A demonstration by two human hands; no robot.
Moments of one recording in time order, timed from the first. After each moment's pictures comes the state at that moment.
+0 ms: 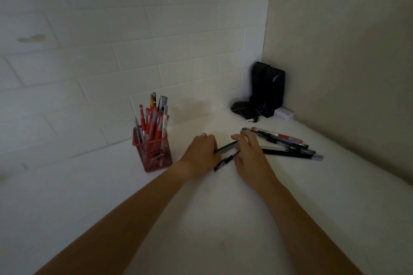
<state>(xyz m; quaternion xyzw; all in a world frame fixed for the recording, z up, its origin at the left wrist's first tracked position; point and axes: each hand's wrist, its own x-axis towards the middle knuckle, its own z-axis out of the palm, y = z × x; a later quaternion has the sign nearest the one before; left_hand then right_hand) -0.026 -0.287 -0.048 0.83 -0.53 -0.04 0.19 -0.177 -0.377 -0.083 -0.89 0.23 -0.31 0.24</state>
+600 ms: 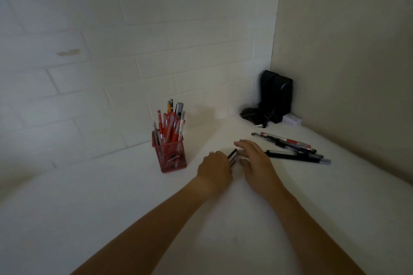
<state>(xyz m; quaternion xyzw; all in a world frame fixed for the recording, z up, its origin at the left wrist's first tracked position) -0.075 -0.256 -0.042 0.88 -0.44 -0.05 0.13 -0.176 -0.361 -0.083 -0.87 0.17 -0.35 0.31</state>
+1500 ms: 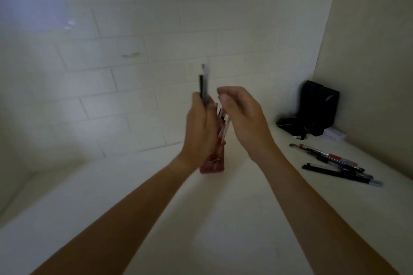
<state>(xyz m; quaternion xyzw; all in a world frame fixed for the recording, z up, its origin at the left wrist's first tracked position) -0.007 -0.168 0.067 0.62 -0.42 0.13 0.65 -0.090 -0.248 0.085 -0.72 0.04 -0.42 0.55</state>
